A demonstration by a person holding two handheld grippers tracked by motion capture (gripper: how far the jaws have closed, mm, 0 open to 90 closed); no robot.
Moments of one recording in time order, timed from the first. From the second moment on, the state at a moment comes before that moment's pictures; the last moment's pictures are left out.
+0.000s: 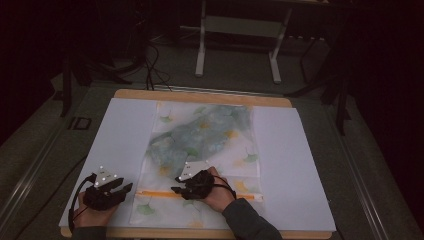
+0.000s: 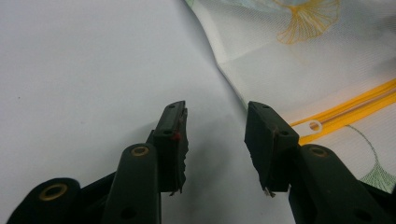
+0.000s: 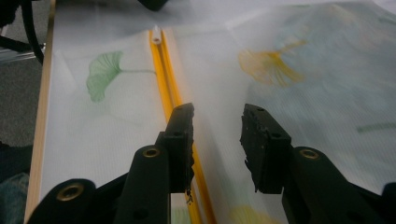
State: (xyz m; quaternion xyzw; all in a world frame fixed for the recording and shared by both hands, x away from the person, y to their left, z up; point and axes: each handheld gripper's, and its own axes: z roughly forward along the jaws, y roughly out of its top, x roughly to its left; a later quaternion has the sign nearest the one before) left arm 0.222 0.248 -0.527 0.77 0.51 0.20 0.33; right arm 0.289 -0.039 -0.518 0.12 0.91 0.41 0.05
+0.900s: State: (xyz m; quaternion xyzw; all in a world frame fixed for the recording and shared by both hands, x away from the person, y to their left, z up) left arm 0.222 0.251 -0.525 0.77 0.51 0.19 0.34; right arm 0.287 0.017 -0.525 0.08 0.90 0.42 0.03
